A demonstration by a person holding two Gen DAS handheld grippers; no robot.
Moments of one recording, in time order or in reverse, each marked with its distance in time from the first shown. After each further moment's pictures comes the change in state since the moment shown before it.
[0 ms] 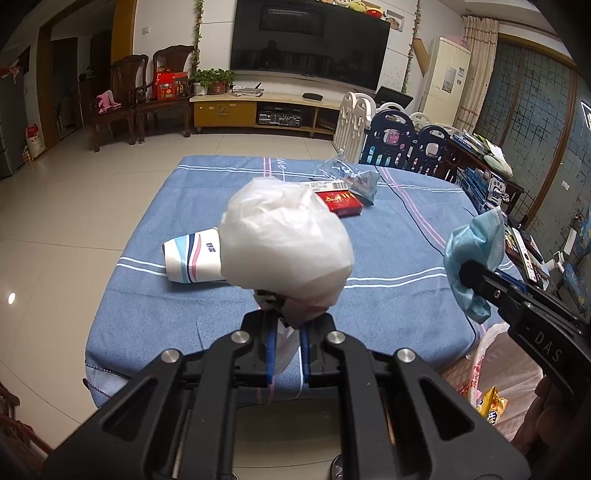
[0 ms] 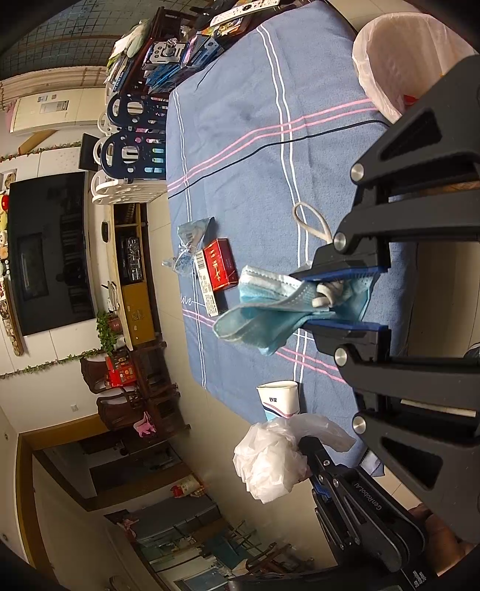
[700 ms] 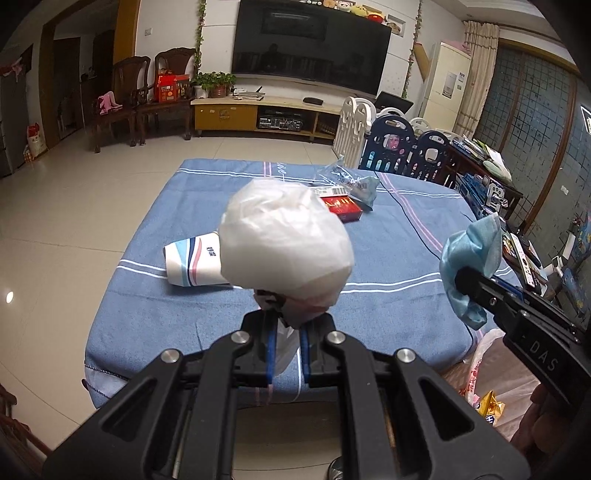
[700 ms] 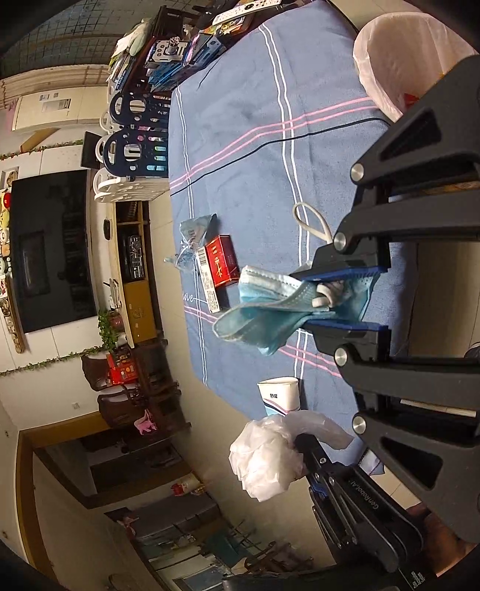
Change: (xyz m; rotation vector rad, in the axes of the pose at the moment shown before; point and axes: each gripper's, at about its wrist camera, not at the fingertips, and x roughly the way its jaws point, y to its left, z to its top) left arm -0.001 0.000 -0.001 -0.013 -0.018 -0.004; right arm -0.007 0.006 -0.001 -0.006 -0.006 0.006
